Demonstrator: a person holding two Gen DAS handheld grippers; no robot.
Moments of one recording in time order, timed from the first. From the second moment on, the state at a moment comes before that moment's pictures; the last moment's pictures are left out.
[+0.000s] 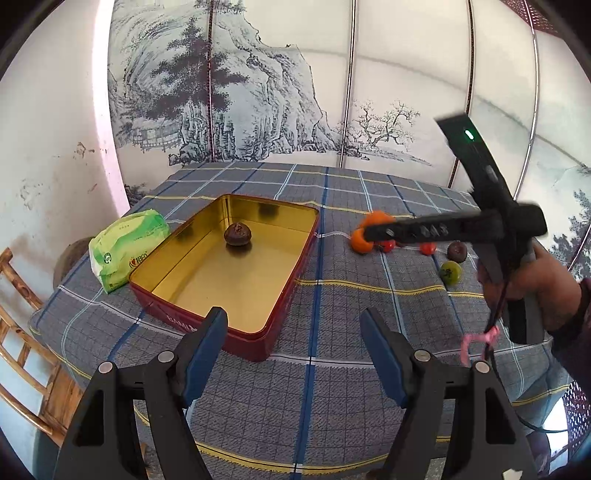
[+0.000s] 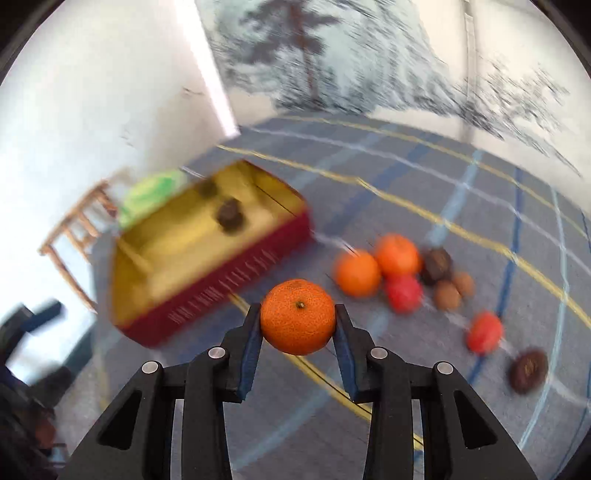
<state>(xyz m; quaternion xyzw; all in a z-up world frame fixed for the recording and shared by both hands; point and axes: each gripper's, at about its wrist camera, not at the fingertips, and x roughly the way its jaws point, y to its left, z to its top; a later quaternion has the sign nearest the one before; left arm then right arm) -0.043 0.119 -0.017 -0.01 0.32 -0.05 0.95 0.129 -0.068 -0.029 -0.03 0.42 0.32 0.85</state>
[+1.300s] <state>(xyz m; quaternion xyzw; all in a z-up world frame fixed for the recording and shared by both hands) -0.036 0.158 -0.018 -0.02 0.34 0.01 0.94 0.226 0.093 -0.076 -0.12 0.47 0.29 0.83</state>
